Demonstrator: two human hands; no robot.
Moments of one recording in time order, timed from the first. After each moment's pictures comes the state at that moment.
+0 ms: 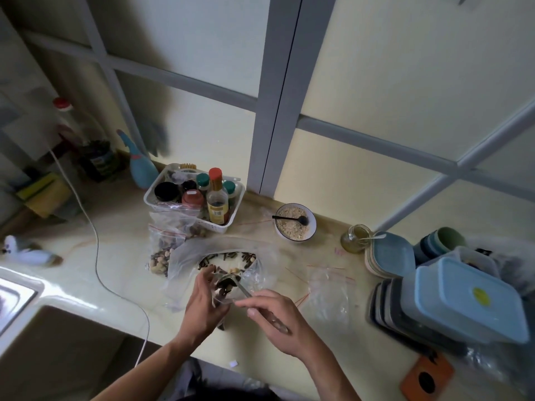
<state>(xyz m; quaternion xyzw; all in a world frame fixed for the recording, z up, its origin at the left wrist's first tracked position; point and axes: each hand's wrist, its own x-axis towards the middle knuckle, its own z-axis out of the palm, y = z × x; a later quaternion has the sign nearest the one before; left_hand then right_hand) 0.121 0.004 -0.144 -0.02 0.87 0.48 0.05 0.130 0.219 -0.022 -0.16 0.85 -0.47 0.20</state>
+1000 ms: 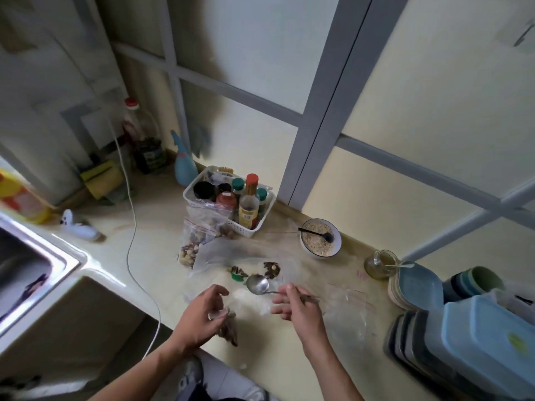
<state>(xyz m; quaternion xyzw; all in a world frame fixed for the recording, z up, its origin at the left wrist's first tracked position) 0.157 -0.036 -0.135 0.00 0.89 0.45 0.02 0.112 0.204 -0.050 0.17 0.74 -0.63 0.17</state>
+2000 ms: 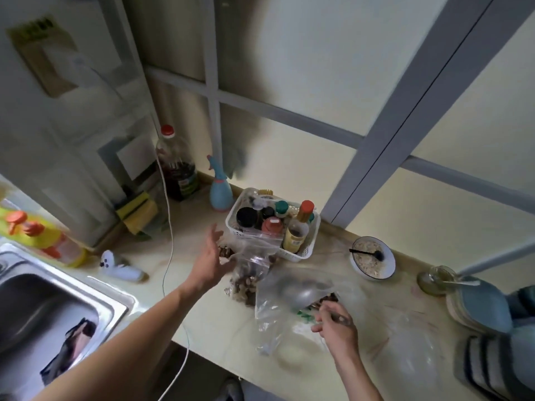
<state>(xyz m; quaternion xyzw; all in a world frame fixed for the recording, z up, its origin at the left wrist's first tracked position) -0.009 -0.215 -0.097 -0.07 0.89 0.45 0.04 0.075 0.101 -0.097 0.31 0.78 -0.54 0.09</state>
